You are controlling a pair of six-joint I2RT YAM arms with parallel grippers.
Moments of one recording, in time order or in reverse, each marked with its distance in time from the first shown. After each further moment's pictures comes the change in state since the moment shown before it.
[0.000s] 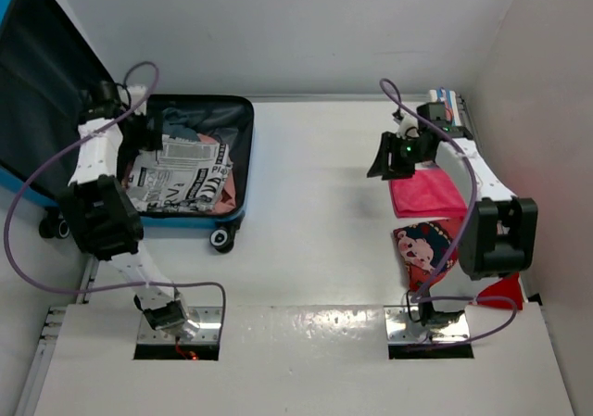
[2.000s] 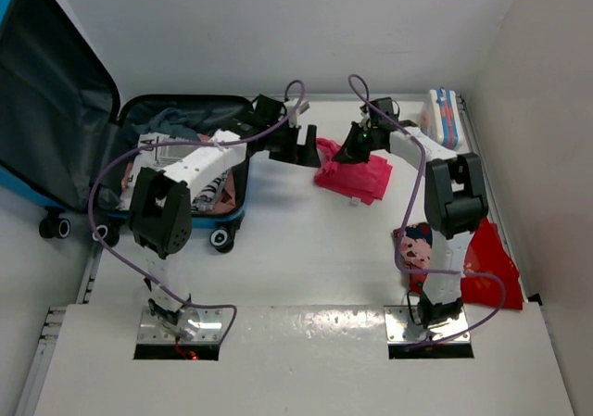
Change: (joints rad) left arm -0.794 0.057 -0.026 0.272 0.288 -0.583; right arm 0.170 0.377 0.169 0.330 0.092 0.452
